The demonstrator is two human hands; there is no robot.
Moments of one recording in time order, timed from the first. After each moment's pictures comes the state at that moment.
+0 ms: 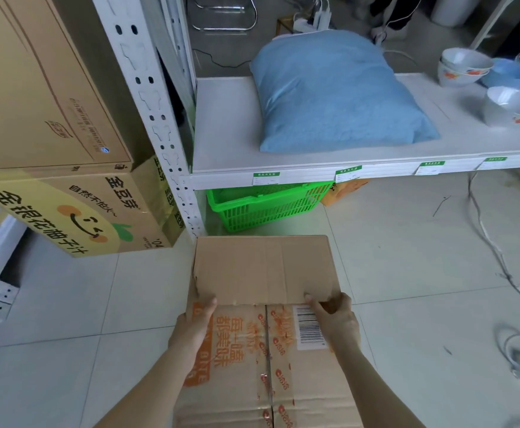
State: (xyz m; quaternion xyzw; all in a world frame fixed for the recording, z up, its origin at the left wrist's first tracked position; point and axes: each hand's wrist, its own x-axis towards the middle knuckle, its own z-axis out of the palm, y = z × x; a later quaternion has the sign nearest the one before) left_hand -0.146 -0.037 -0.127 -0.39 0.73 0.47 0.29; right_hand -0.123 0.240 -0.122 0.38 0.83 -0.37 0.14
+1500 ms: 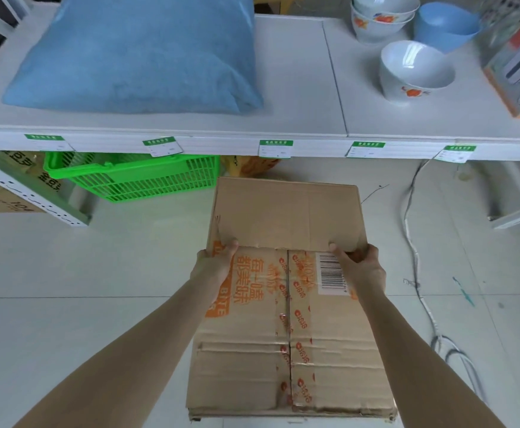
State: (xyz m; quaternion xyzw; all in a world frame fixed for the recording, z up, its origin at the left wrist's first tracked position) left_hand -0.237 0.432 -0.118 -0.43 0.70 0.51 0.25; right_hand -0.224 0.702 -0.123 0.37 0.84 -0.37 0.11
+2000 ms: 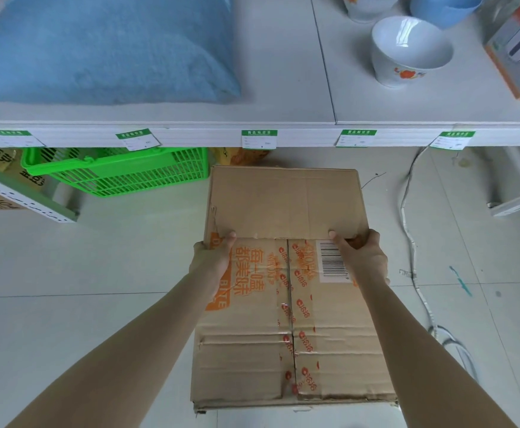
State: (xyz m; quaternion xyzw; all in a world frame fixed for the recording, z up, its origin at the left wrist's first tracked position) left_hand -0.249 0.459 -0.123 -0.44 0.70 0.51 0.24; right_hand -0.243 0.725 -0.128 0.39 0.85 -0.32 0.12
